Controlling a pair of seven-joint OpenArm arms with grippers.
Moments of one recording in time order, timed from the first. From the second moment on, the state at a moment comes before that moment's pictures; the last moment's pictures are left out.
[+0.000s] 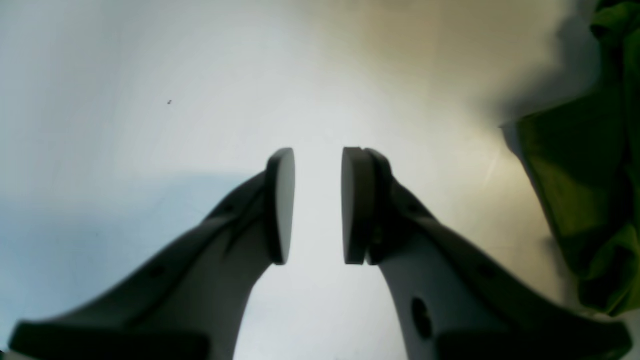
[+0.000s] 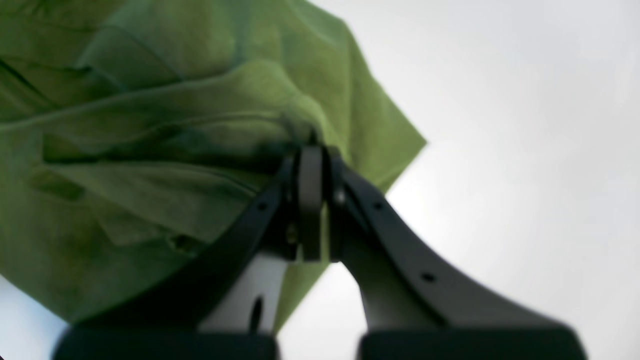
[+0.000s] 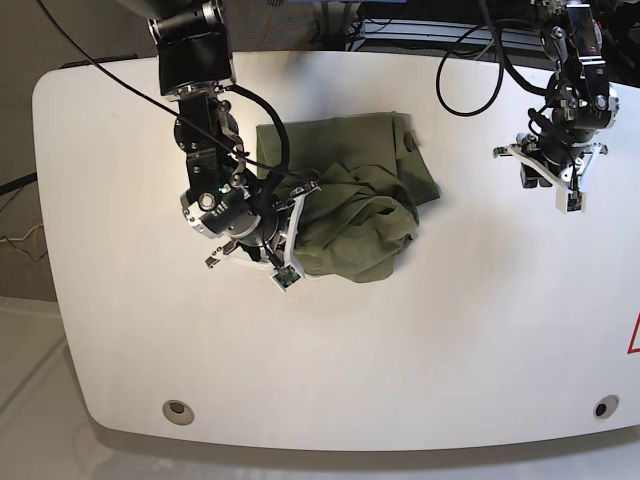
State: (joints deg) left arm 17.9 -16.3 -19.0 109.8 -21.5 -6.6 55.3; right arm 8.7 2.4 -11.2 98.6 4.8 23.8 -68.3
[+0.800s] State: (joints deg) left arm 15.9 -16.2 -18.9 108.8 -21.5 -6.6 54.4; right arm -1.6 2.2 -12.7 112.2 5.2 23.6 -78.0
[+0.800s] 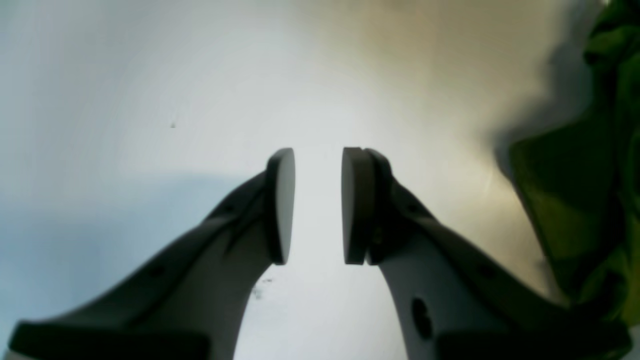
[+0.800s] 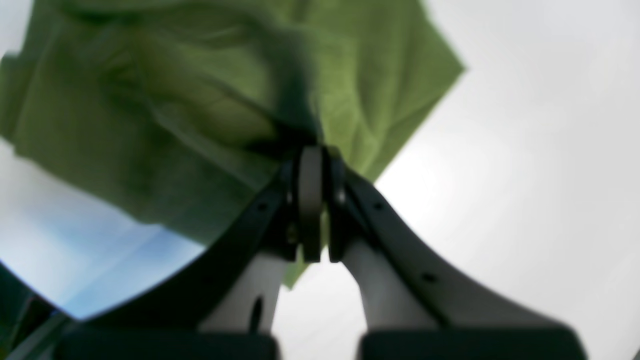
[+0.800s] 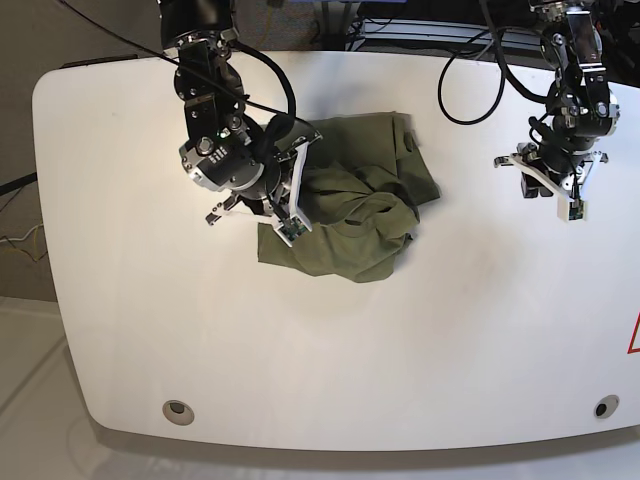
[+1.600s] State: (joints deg) left arm 12.0 -13.7 -13.0 102.8 -12.0 -6.9 54.5; right arm -8.9 2.6 -16.4 112.3 4.8 23.6 -82.7
